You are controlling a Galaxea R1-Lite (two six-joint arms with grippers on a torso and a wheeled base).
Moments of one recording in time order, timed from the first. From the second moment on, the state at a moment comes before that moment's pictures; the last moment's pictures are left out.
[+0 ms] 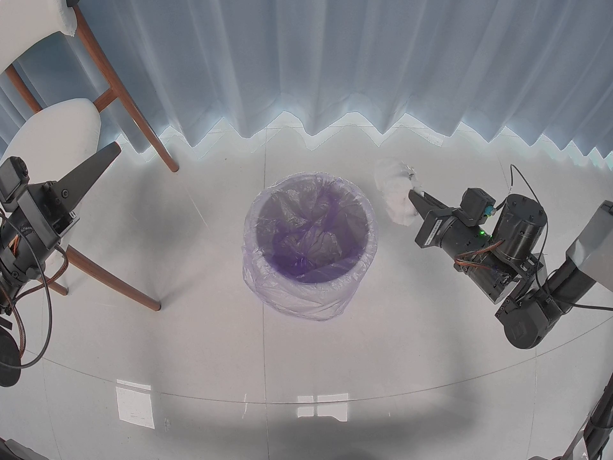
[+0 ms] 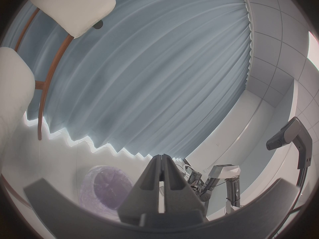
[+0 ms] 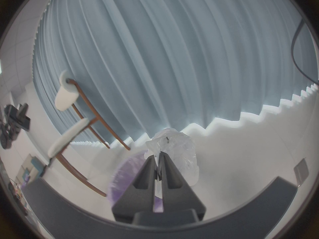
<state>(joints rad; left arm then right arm) -0.07 1.39 -0.43 -1.48 -0.73 -0.70 0.28 2.01 -0.75 -1.38 0.02 0.18</state>
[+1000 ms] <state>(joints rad) -0.09 1.38 -0.43 -1.48 -0.73 -0.70 0.51 2.33 -1.03 -1.48 0.02 0.36</state>
